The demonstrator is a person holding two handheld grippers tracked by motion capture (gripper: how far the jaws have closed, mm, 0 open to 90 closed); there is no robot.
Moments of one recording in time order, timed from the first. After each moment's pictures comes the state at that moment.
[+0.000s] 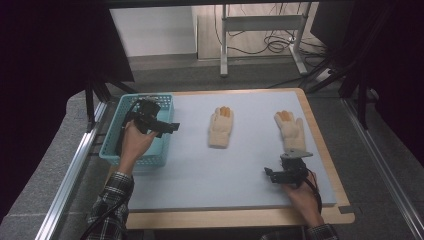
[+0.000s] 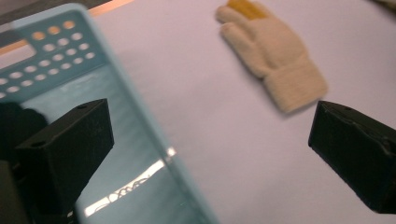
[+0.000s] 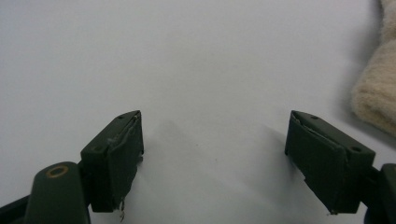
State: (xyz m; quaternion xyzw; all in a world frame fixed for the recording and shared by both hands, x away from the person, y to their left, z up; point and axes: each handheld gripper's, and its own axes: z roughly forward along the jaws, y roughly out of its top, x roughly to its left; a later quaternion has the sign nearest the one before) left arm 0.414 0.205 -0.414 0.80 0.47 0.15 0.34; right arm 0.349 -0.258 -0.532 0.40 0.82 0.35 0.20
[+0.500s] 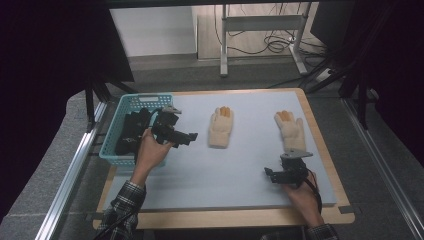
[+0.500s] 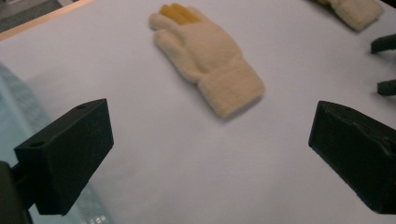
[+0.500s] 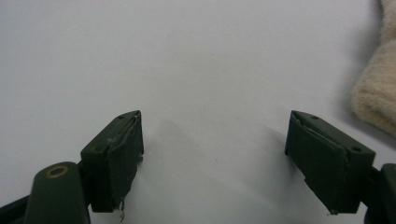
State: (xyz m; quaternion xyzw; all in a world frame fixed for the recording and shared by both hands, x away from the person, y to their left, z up) left arm 0.390 0.155 -0.428 0.82 0.41 0.13 0.37; right arm 0.349 -0.258 -0.532 0.40 0.82 0.35 0.20
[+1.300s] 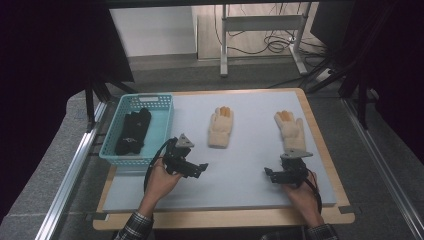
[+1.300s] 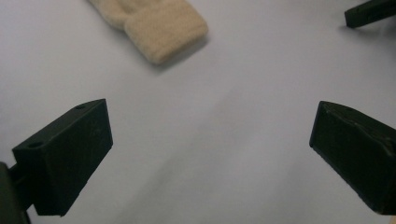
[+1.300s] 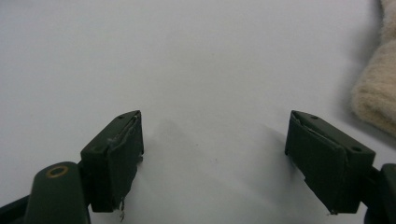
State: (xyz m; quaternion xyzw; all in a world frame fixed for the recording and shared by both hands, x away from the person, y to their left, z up) left arm 0.332 0.124 -0.484 0.84 0.37 0.13 0.37; right arm 0.349 -0.258 -0.532 0.40 0.82 0.35 0.20
